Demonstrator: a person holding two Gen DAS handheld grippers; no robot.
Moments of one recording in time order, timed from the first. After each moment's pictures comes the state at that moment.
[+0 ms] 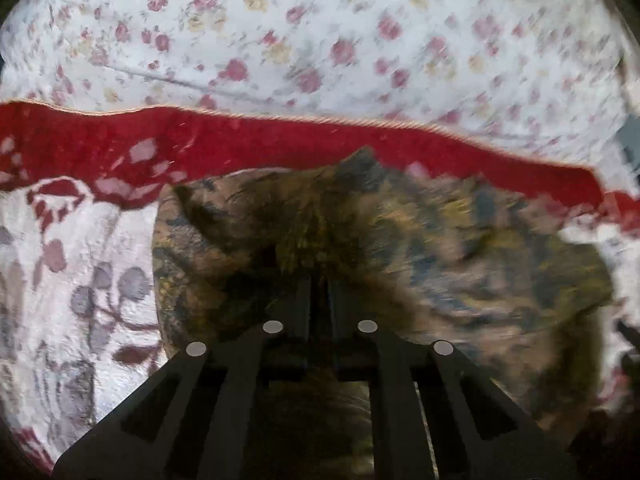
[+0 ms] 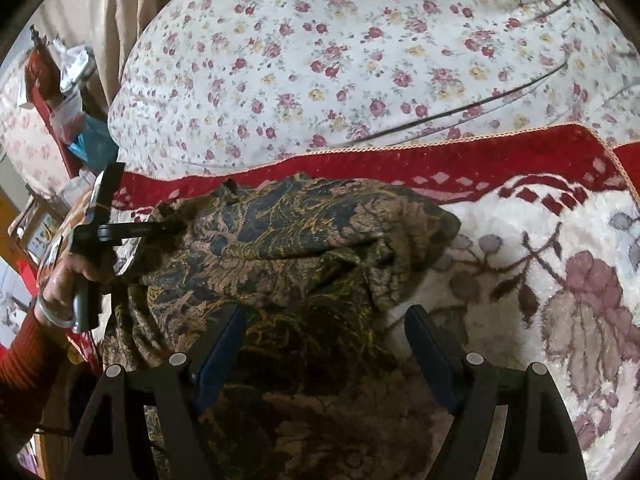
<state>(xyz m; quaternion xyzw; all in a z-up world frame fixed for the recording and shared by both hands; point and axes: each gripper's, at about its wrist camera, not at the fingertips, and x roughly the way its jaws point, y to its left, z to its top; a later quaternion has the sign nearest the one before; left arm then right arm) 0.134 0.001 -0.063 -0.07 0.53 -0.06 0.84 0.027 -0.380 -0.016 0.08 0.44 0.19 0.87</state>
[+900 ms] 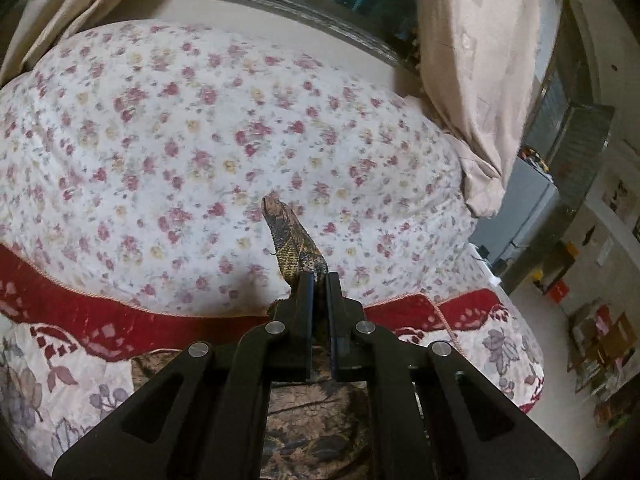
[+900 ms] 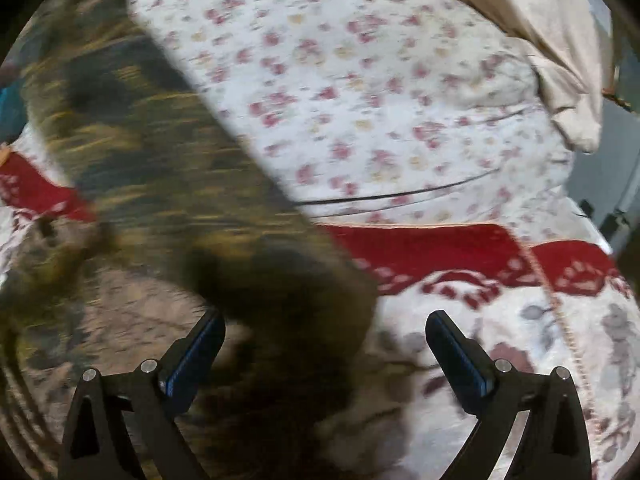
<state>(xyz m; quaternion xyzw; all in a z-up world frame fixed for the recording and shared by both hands) 0.086 -0.016 0.204 -0.15 0.30 -0.19 0.92 0.069 -0.333 -0.017 -0.09 0.34 -0.04 0.93</state>
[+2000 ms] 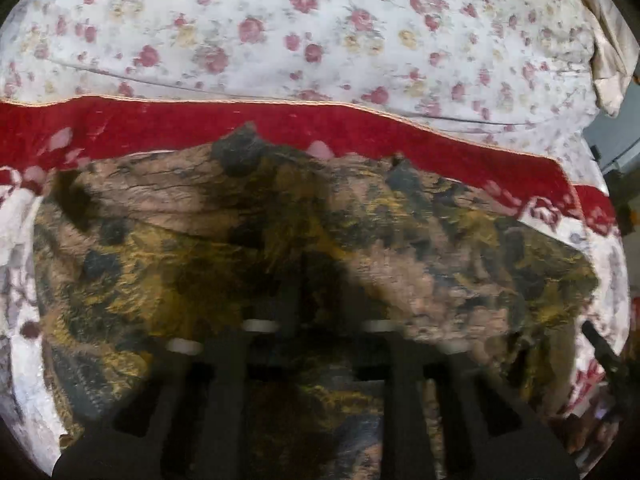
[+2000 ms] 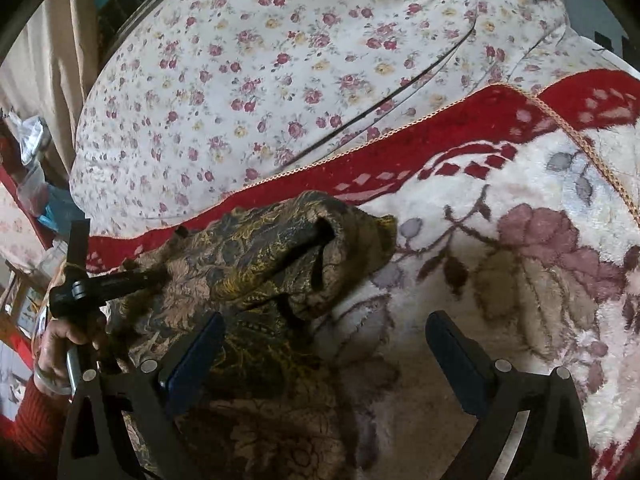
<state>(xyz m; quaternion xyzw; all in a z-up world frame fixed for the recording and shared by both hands) 0.150 -0.068 -0.067 -0.11 0.55 -0.12 0.82 0.023 -0.434 -0.031 0.17 0.43 0.11 0.88</state>
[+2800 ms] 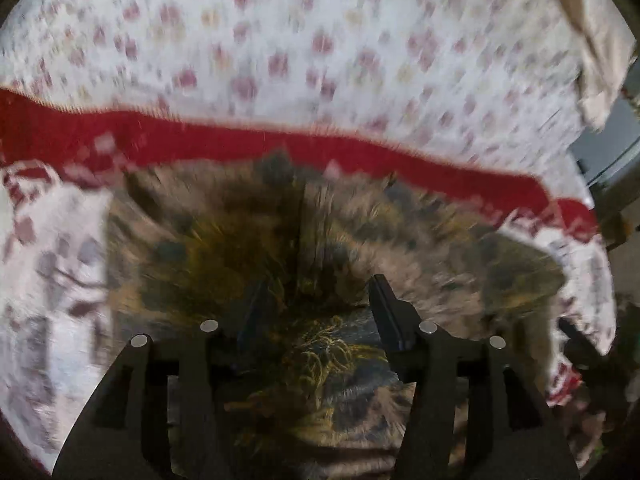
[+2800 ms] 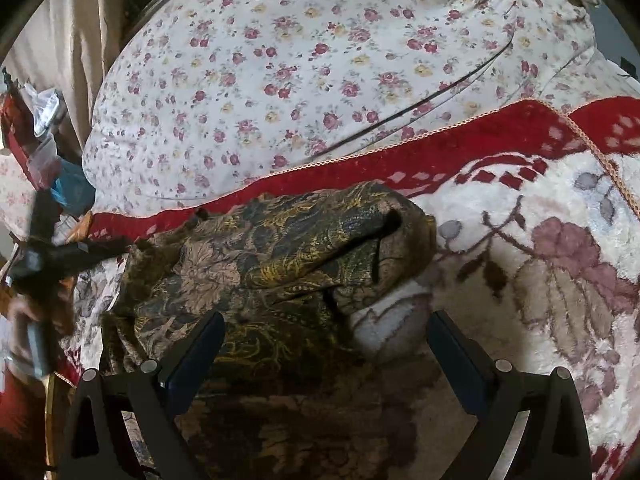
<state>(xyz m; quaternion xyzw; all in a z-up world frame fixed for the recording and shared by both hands) 0.127 -0.036 -0.044 -0.12 0.54 -0.10 0.83 0.020 -0.403 -0.026 0.13 0.43 0.14 0.88</state>
